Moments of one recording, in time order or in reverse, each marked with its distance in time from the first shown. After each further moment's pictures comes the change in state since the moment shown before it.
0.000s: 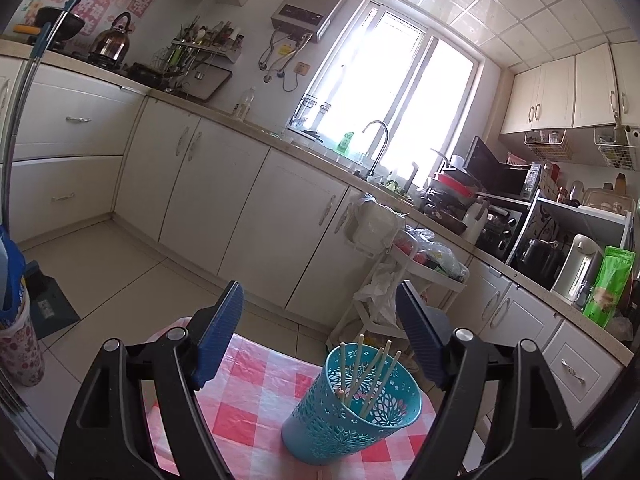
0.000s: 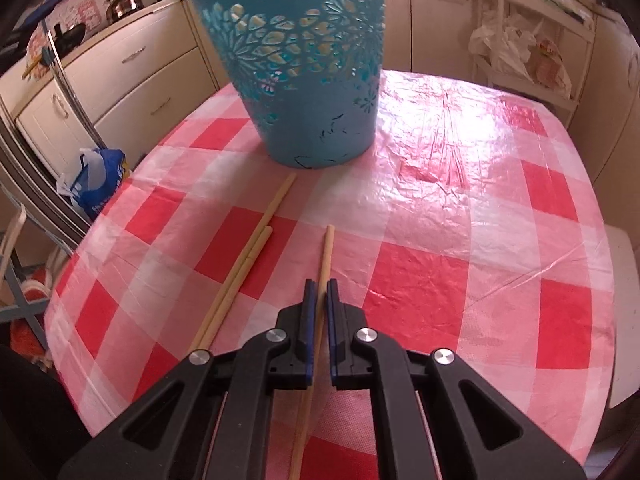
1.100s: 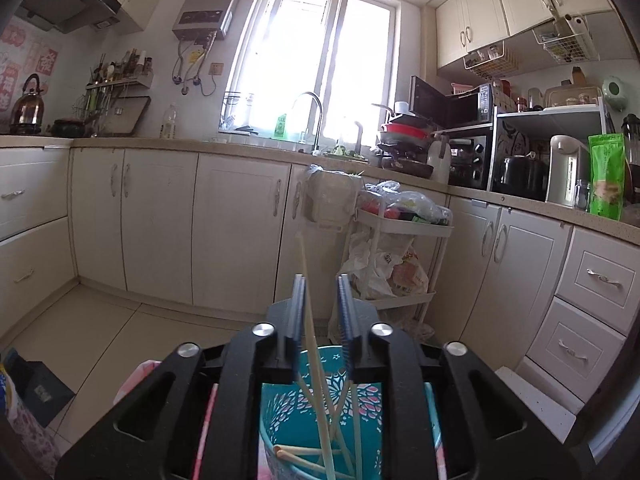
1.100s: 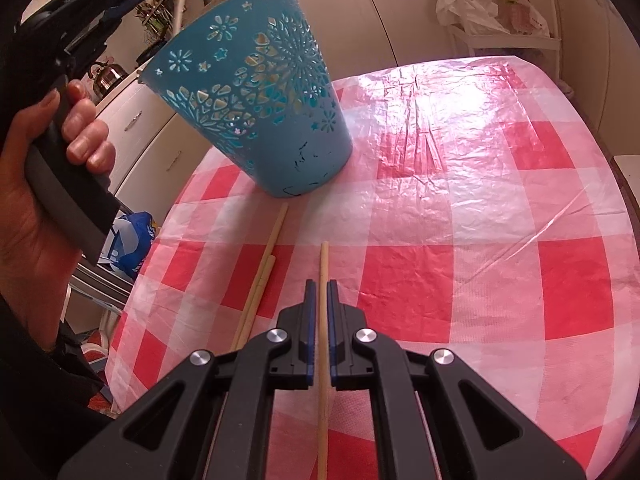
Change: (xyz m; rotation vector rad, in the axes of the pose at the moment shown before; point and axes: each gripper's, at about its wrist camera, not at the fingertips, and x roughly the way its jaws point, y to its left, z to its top) left arm 0.097 -0.078 -0.050 0.320 0.027 -0.083; right arm -0.023 -0.045 -0.004 0.281 -0.048 0.195
